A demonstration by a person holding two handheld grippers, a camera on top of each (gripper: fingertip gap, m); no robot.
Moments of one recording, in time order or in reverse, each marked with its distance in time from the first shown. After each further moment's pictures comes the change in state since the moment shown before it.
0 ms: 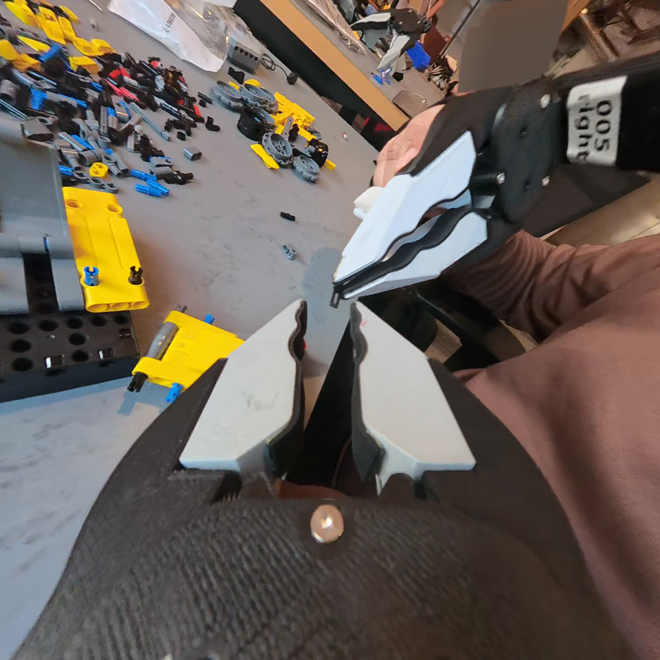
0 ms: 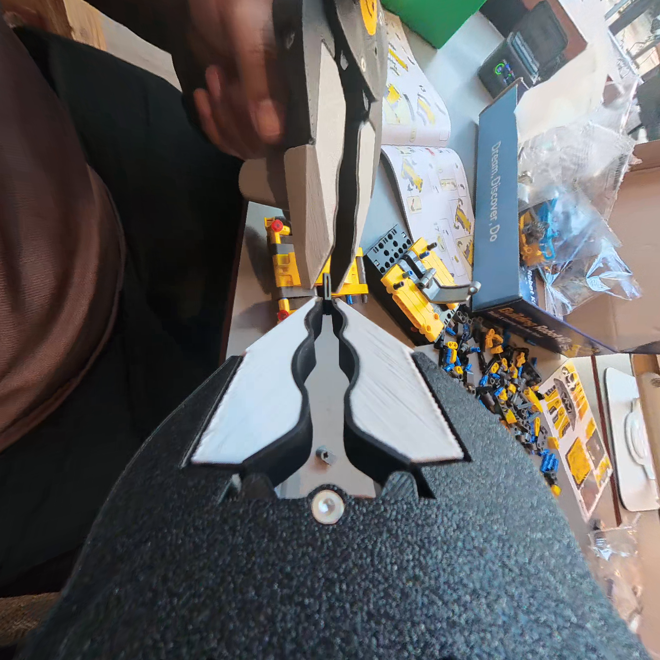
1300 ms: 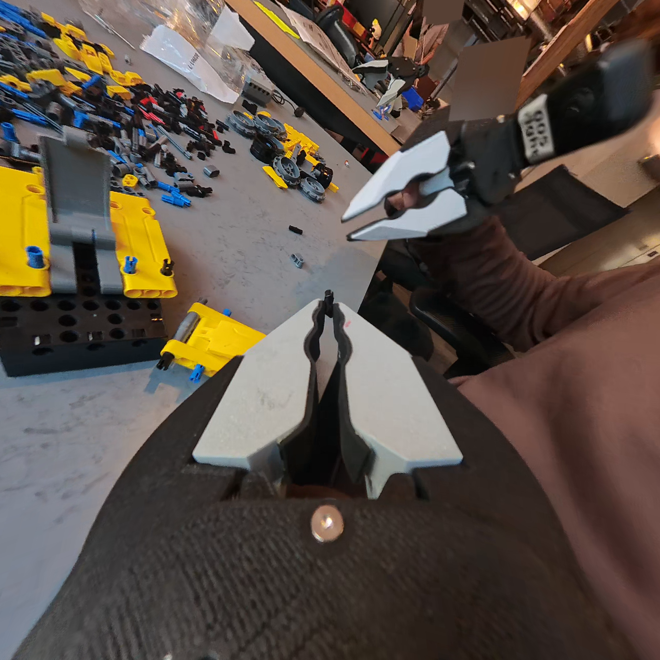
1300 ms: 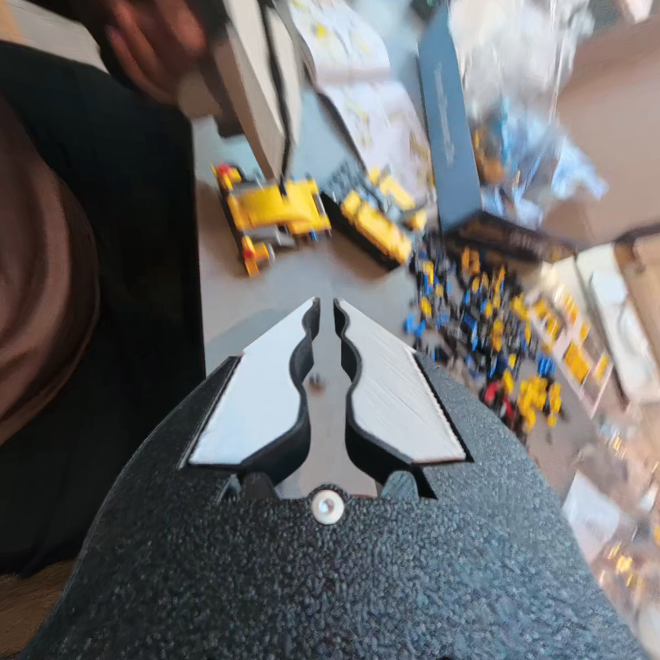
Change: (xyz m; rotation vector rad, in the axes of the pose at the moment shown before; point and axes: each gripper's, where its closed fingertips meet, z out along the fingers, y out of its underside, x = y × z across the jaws) left arm -0.006 -0.004 -0.016 0.077 -0.001 -0.022; right arm 0.019 0.051 -0.040 -0.063 0.104 0.212
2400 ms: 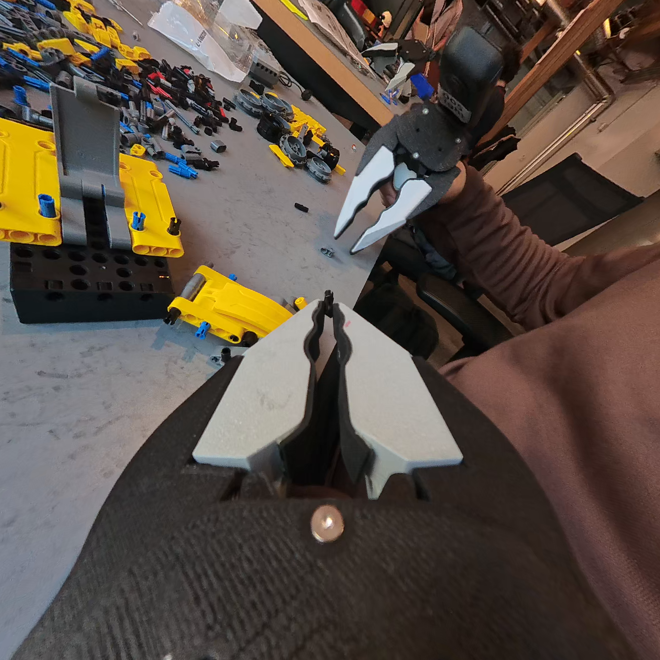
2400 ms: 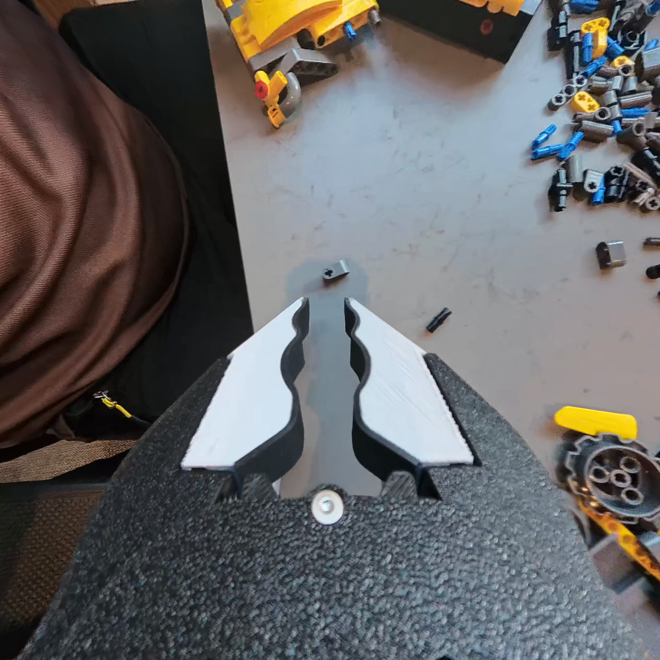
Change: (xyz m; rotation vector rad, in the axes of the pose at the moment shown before) left arm -0.002 0.018 -0.013 -0.019 -0.021 0.000; right arm -0.035 0.081 -0.008 -0.168 -0.367 0.334
